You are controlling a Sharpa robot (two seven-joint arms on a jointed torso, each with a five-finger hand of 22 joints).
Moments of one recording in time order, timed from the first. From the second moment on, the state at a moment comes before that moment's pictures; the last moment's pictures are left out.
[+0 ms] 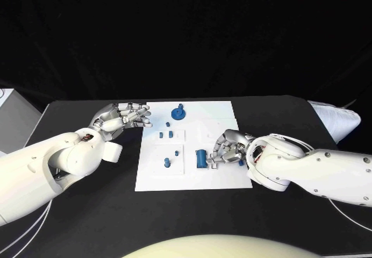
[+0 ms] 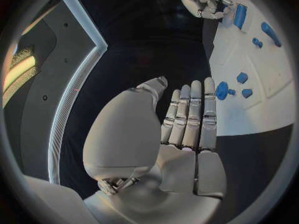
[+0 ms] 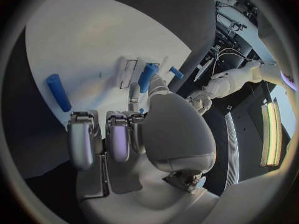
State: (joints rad) left arm 0.92 -0.94 0.26 1.54 -0.20 -0.15 0.26; left_hand 1.47 -0.19 0.38 0.23 0.20 0.85 0.20 0.28 0.27 0.99 0.15 0.37 0.07 0.91 0.10 0.63 0.33 0.17 0.96 0.20 0.33 0.36; right arm 1.18 -0.91 -0.18 1.77 -1.23 -0.38 -0.49; right_hand 1.30 -0.12 -0.08 0.29 0.22 1.01 0.05 0.49 0.62 1.47 -0.04 1.57 1.31 1.46 -0.10 1.57 1.31 0.03 1.47 0.01 1.50 1.31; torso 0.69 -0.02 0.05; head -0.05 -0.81
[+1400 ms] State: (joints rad) left arm 0.92 -0.94 0.26 1.54 -0.20 -0.15 0.26; left_hand 1.47 -0.19 0.38 0.23 0.20 0.85 0.20 0.28 0.27 0.99 0.15 0.36 0.07 0.91 0.10 0.63 0.33 0.17 0.96 0.21 0.33 0.36; right arm 1.19 -1.07 -0.18 1.72 -1.27 -0.26 -0.53; right_hand 1.25 -0.13 -0.07 0.30 0.22 1.06 0.05 0.40 0.57 1.47 -0.01 1.57 1.31 1.47 -0.08 1.57 1.31 0.03 1.47 0.02 1.52 1.31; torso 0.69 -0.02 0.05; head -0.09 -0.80
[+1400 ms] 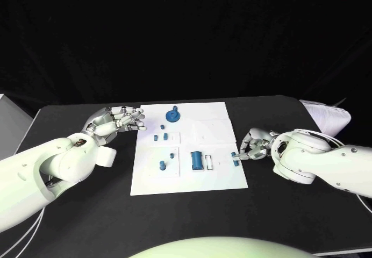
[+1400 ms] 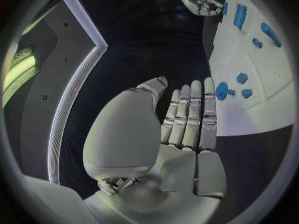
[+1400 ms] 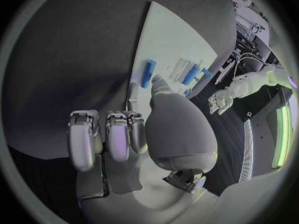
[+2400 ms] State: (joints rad) left arm 0.92 -0.94 0.26 1.54 -0.20 -0.15 0.26; left_hand 1.47 -0.19 0.38 0.24 0.20 0.85 0.20 0.28 0.27 0.99 0.14 0.36 0.07 0.91 0.10 0.62 0.33 0.17 0.96 0.21 0.32 0.36; right arm 1.15 -1.01 -0.17 1.70 -1.34 -0.27 -0.53; right_hand 1.41 -0.16 0.15 0.29 0.33 1.06 0.05 0.36 0.58 1.47 -0.02 1.57 1.31 1.47 -0.08 1.57 1.31 0.03 1.47 0.02 1.52 1.31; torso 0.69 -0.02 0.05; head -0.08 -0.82
